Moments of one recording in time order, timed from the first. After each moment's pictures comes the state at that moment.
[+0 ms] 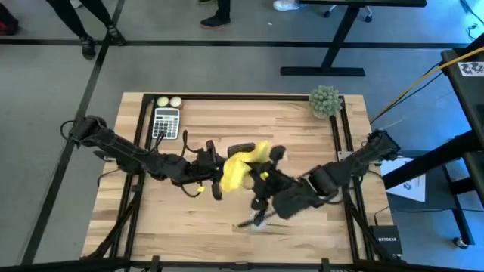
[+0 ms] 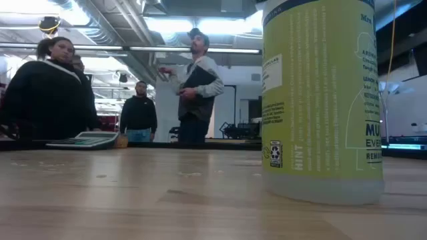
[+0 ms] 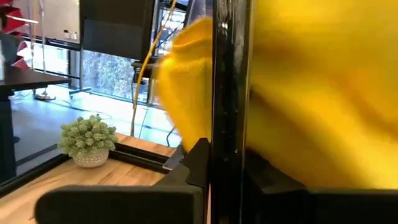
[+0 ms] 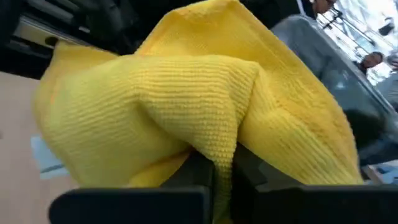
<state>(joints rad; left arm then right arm) -0.40 1.41 0.92 0.63 -0.60 -0.10 0.51 1.73 1.76 -0.62 1.04 -0.19</state>
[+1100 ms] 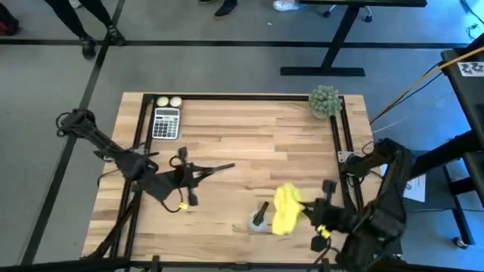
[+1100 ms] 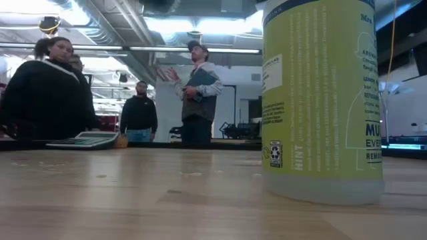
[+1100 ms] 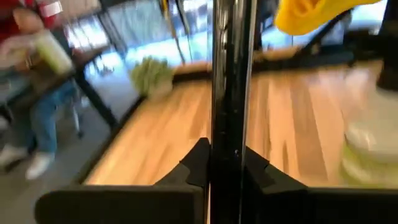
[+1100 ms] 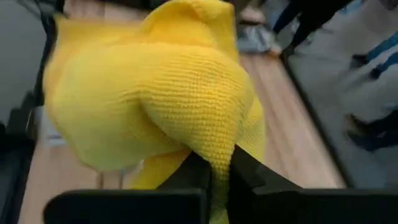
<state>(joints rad) -0.63 1.18 0.92 -0.34 -0.93 -0.24 1.00 1.72 1.82 -1.53 0.90 1.01</state>
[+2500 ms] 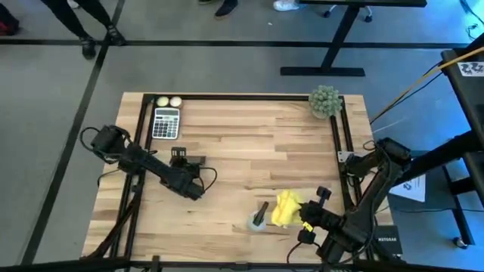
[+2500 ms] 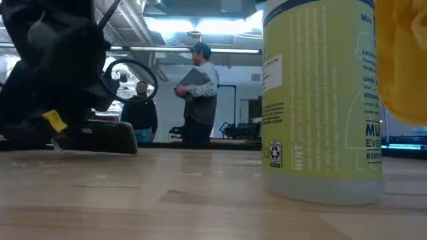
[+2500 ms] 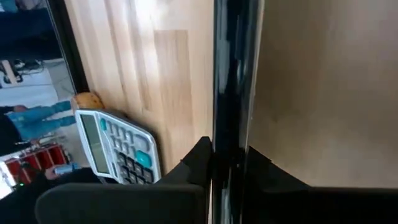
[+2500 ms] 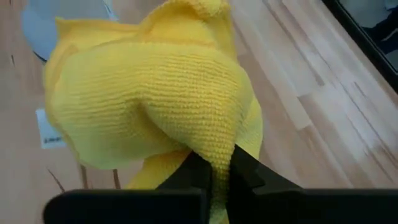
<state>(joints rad) -0.40 1.71 0.80 -1.06 -0.69 -0.51 0.99 1.72 1.37 -1.30 0.77 1.35</state>
